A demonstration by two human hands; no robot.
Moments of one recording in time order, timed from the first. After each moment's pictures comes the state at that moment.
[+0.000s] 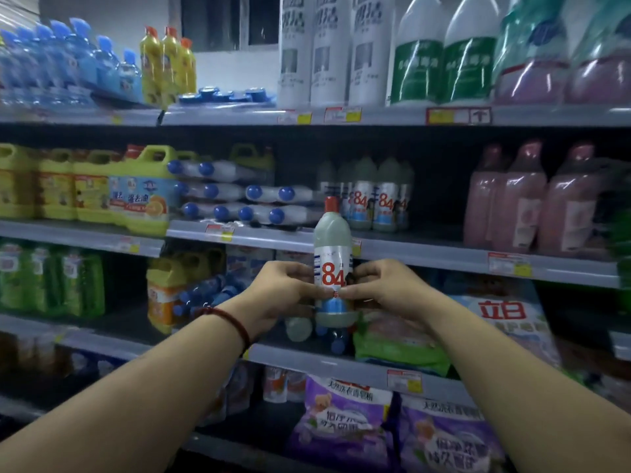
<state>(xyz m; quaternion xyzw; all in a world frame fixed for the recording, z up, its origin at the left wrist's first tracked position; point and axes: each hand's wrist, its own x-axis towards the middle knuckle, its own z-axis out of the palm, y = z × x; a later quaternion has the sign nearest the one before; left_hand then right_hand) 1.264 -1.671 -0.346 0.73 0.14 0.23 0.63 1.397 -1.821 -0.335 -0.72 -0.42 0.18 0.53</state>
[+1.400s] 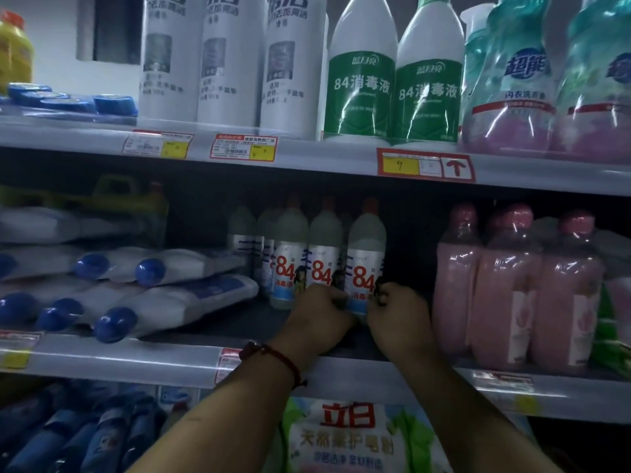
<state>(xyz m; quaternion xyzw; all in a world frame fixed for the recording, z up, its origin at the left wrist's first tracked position) 1.554 -1.669 -0.279 0.87 0.02 0.28 0.40 1.611 -1.796 -0.283 -0.83 -0.22 -0.25 0.44</state>
